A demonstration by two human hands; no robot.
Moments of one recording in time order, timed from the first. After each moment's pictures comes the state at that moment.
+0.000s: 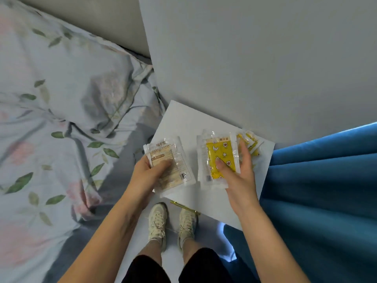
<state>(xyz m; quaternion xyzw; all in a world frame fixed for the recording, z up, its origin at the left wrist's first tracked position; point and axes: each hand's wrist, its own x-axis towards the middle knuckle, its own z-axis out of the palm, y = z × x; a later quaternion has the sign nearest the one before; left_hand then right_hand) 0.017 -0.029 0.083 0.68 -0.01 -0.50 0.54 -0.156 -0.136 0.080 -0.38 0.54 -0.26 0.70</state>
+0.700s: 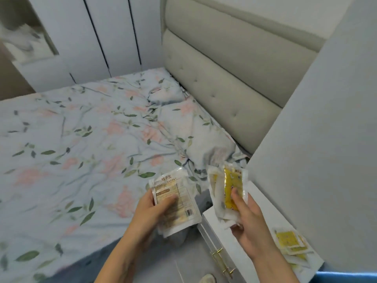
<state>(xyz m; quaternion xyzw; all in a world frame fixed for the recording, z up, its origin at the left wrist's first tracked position) -0.003 0.232 0.334 0.65 0.08 -0.25 0.71 -0.087 0.037 0.354 -0.44 0.30 -0.03 0.84</state>
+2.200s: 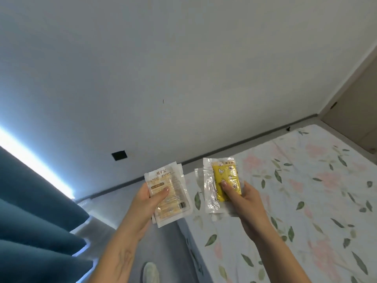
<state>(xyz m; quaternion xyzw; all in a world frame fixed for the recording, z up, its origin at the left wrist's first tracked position) -0.186 1.076 0.399 0.38 0.53 0.37 0.66 0.037 1.015 0.411 -0.63 -0.31 0.49 0.52</state>
